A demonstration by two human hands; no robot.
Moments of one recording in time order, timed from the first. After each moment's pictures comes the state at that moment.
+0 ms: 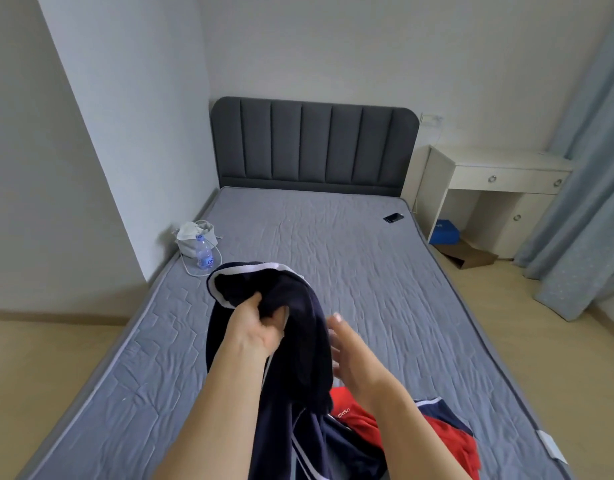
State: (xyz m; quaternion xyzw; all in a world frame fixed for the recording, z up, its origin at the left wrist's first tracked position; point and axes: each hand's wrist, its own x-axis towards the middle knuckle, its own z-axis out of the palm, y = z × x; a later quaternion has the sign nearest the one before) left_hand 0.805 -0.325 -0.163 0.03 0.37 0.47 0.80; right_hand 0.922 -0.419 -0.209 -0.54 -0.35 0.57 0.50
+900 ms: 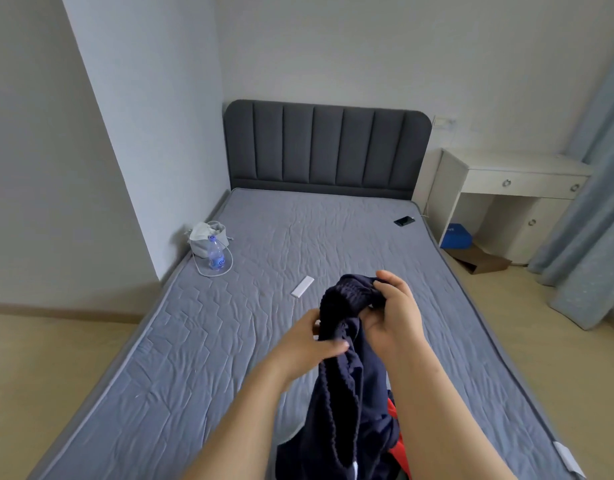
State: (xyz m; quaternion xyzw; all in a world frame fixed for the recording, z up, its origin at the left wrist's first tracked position) left_hand 0.802 -0.348 -0.198 0.66 0.39 0.19 0.61; right_hand 0.927 -0.390 -0.150 -0.42 -0.06 0.46 0.78
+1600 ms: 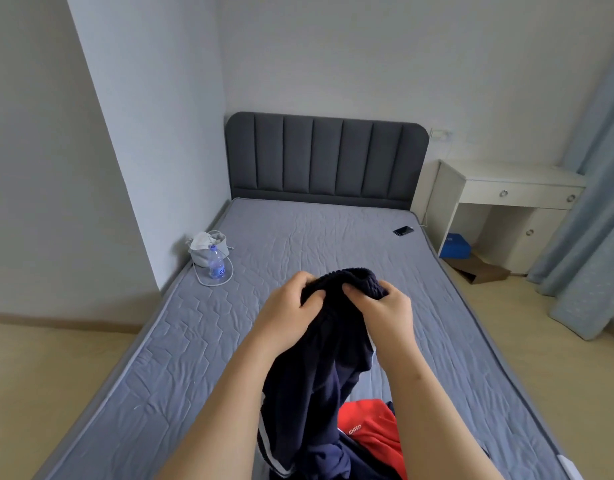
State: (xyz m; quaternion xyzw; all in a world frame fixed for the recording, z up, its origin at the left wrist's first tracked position) left_hand 0.789 -0.324 -0.153 0.78 0.40 0.31 0.37; right_hand 0.922 -0.391 -0.150 -0.65 -0.32 0.27 0.63
